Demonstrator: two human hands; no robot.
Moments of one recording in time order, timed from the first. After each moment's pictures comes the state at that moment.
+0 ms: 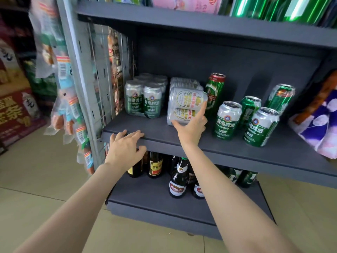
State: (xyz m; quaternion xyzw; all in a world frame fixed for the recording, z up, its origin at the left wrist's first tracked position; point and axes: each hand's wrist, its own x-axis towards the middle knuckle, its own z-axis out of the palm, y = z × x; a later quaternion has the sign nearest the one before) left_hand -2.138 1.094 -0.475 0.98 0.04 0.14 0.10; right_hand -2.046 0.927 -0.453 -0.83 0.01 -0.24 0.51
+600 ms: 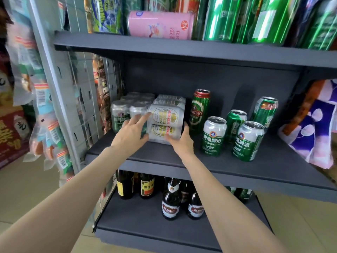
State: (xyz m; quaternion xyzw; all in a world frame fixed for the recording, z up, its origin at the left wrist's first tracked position) left_hand -2.076 1.061 -0.405 0.97 -0.06 0.21 0.13; right_hand -2.017 0.897 -0.446 -0.83 -0.03 -0.04 0.55
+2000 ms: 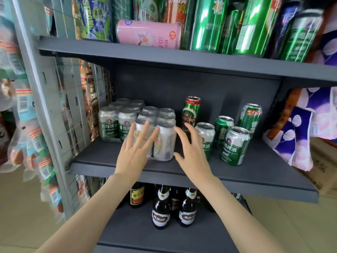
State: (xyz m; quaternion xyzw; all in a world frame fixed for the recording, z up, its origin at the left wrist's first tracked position) left_hand -2.083 1.024 -0.449 0.93 -0.07 0.36 -0.04; right_hand -2.079 0.839 -0.427 -0.90 -0.24 -0.28 0.22
